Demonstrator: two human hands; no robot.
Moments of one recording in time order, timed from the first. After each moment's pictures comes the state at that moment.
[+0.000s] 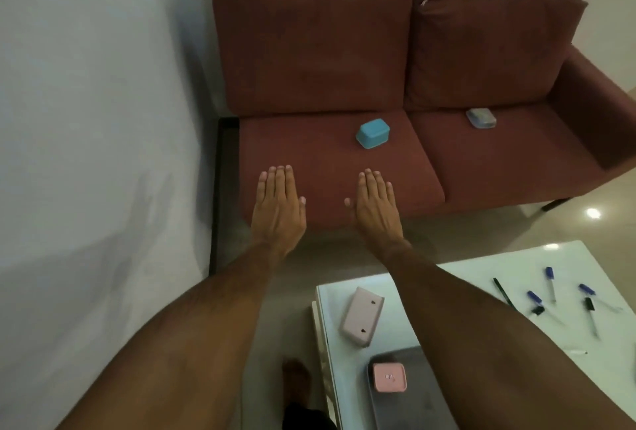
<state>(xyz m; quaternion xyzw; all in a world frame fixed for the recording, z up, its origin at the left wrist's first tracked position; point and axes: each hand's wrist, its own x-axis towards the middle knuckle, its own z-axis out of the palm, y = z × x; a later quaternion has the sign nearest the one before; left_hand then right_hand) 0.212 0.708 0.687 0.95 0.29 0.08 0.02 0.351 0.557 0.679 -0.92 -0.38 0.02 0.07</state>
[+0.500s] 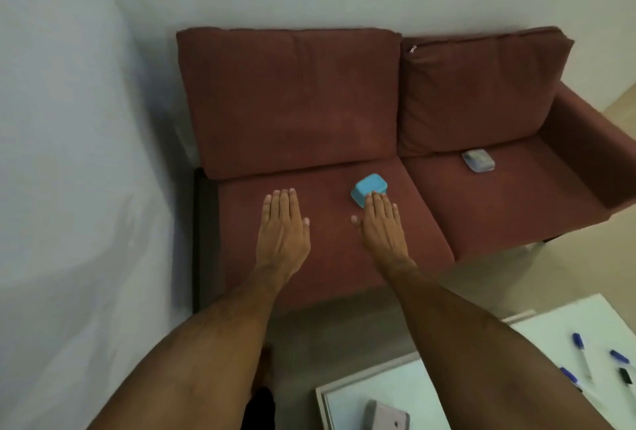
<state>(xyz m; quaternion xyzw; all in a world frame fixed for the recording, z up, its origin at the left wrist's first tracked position) 0.398 0.859 0.680 0.97 0.25 0.06 0.03 0.532 0.697 0.670 -0.95 -0.31 0.02 0.08</state>
